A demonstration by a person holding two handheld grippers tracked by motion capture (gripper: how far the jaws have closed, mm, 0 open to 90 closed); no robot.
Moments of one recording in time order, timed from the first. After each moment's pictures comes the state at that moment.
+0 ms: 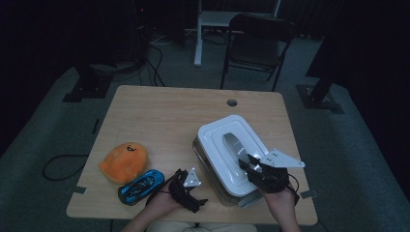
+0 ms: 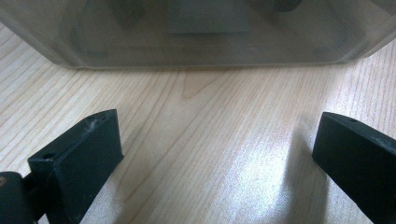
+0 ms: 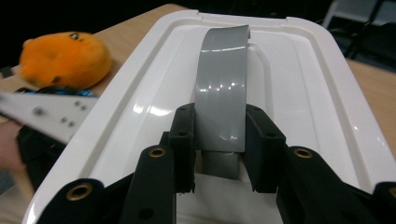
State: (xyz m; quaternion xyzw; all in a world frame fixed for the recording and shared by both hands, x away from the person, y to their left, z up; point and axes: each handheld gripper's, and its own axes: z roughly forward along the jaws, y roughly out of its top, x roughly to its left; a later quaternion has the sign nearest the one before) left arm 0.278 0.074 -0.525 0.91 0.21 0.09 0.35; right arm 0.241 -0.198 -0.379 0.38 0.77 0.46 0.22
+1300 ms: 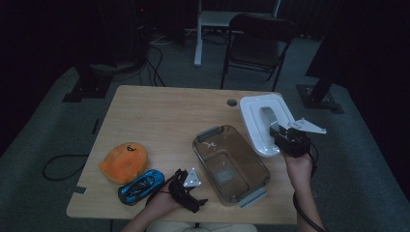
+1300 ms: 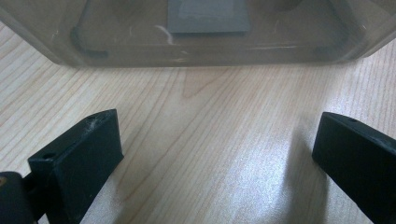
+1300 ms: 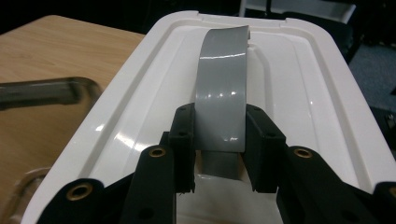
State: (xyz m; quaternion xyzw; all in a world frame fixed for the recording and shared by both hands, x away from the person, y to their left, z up) left arm 0.278 0.075 -0.525 0.91 0.21 0.09 0.35; right arm 0.339 -0.281 -0.388 0.49 0.70 0.42 0.30
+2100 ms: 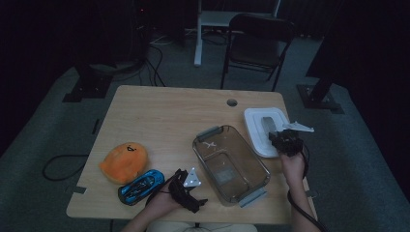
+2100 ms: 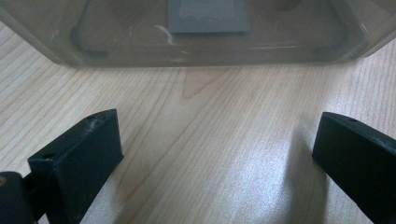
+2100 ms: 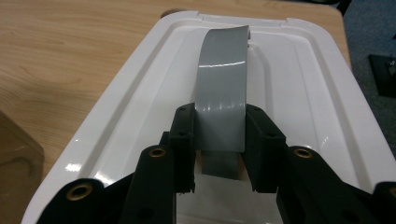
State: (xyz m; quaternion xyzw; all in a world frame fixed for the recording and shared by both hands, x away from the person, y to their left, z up) left arm 0.278 0.075 -0.525 0.91 0.21 0.09 0.35; right arm 0.385 -0.299 -0.458 0.55 0.70 0.37 0.26
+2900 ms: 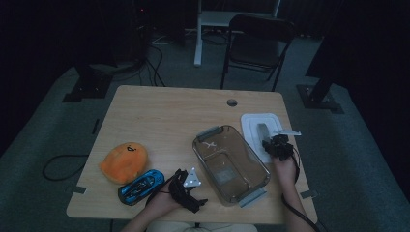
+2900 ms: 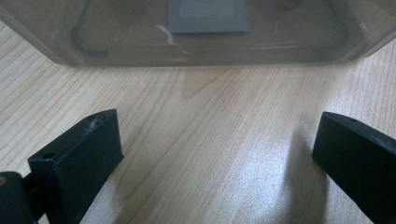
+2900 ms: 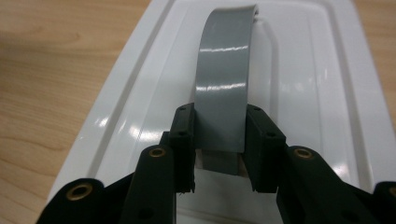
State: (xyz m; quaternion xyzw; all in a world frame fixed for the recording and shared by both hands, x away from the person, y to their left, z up) left arm 0.278 0.075 -0.525 0.91 0.21 0.09 0.35; right arm 0.401 -0.291 -0.509 0.57 0.72 0.33 0.22
